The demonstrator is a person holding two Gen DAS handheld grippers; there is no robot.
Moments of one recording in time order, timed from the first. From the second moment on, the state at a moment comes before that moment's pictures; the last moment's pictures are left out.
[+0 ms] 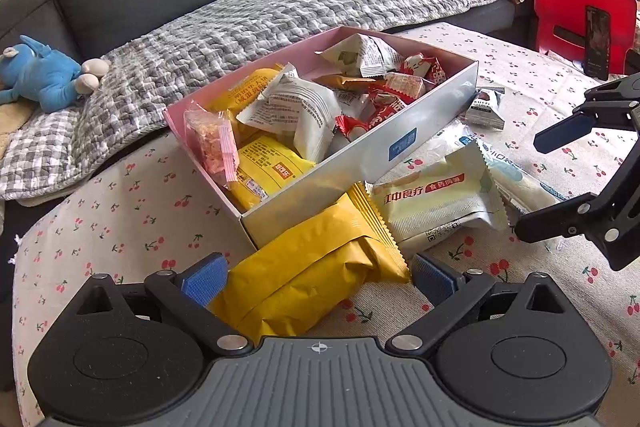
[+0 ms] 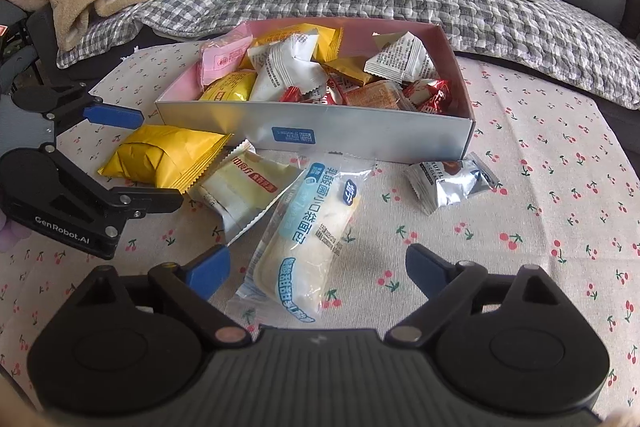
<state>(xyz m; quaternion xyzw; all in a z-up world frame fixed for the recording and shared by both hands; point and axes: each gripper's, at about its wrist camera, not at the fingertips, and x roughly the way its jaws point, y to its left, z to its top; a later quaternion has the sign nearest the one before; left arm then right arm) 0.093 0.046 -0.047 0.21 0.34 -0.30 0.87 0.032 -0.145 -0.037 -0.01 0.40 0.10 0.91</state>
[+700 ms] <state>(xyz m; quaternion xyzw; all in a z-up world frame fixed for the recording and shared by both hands) 0.039 0.034 -0.018 0.19 0.36 -0.42 0.81 0.033 -0.176 -0.032 0.02 0.43 0.04 0.90</state>
